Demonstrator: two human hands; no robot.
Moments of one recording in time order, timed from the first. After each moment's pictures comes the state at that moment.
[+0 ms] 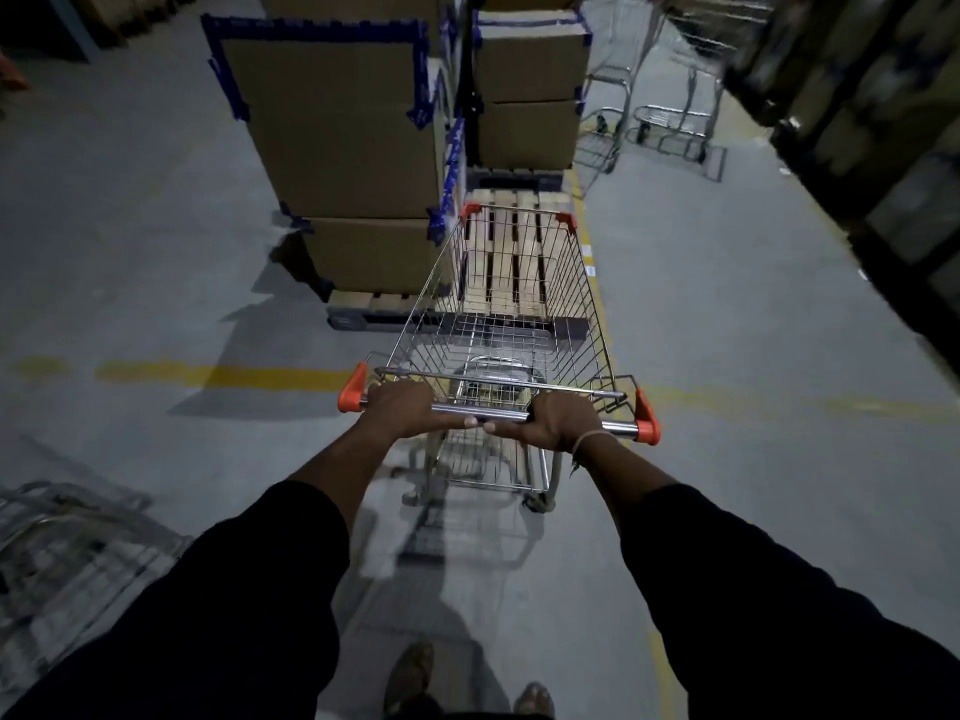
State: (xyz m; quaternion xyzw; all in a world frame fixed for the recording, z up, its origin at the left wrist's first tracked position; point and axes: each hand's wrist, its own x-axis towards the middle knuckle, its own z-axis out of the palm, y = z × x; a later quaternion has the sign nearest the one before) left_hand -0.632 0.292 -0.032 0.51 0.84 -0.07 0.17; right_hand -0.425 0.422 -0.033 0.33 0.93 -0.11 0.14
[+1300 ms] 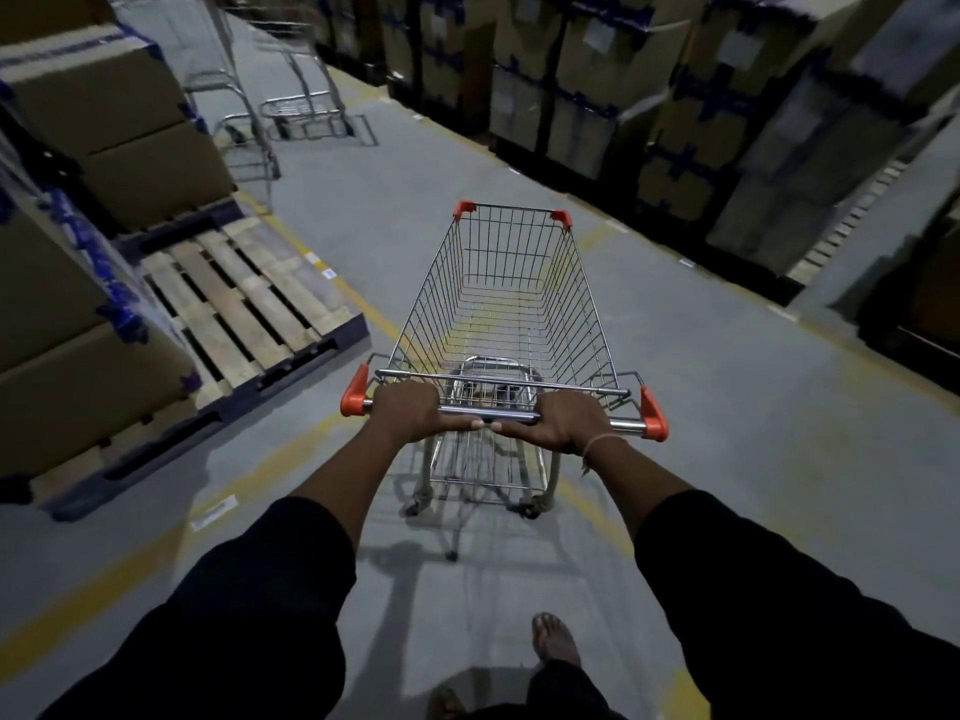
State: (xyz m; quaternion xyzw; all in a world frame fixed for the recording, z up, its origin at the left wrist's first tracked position) left_hand -0.492 0.412 -0.035 0.83 0.55 -0.12 0.09; right_hand -0.254 0.354 -0.039 0.67 0.73 -0.10 0.05
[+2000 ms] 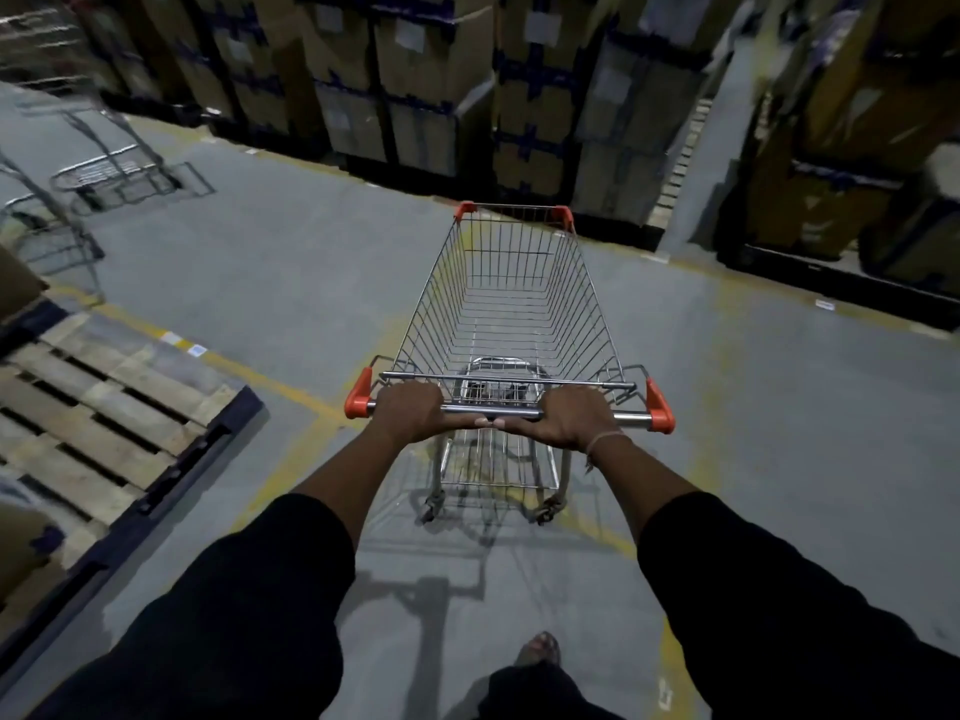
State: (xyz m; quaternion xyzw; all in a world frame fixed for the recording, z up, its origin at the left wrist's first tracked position) left_hand -0.302 0.491 -0.032 0.91 0.38 -0.13 0.05; right_hand -0.100 0.350 -0.027 0.79 0.60 -0.10 0.04
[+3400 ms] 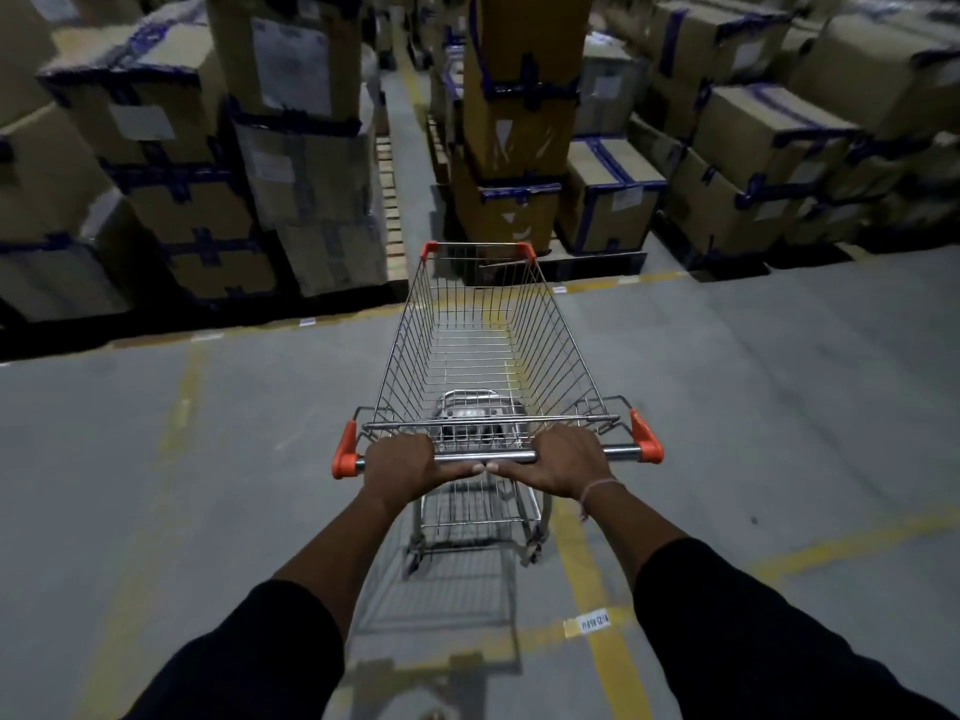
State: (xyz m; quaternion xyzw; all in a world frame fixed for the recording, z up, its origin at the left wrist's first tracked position) left_hand 0.176 0.553 -0.042 0.99 0.12 -0.06 0.01; right_hand 0.271 0.331 -0.039 0.94 0.33 -0.04 0.01
